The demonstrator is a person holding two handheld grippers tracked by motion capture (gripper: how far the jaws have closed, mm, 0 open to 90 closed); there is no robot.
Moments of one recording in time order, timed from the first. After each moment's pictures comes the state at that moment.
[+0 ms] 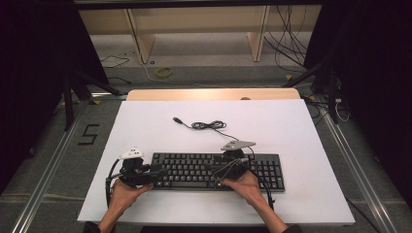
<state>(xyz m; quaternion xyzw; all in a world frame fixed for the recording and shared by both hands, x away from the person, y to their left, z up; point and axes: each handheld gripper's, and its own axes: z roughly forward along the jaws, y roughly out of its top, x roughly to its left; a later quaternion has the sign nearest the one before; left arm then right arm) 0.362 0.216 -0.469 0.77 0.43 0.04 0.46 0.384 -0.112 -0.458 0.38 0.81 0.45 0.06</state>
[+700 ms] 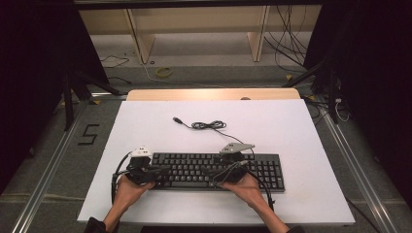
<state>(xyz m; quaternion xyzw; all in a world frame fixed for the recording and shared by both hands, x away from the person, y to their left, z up) 0.372 0.201 -0.472 0.80 0.41 0.05 0.43 0.375 -0.109 -0.455 0.36 0.81 0.45 0.06</state>
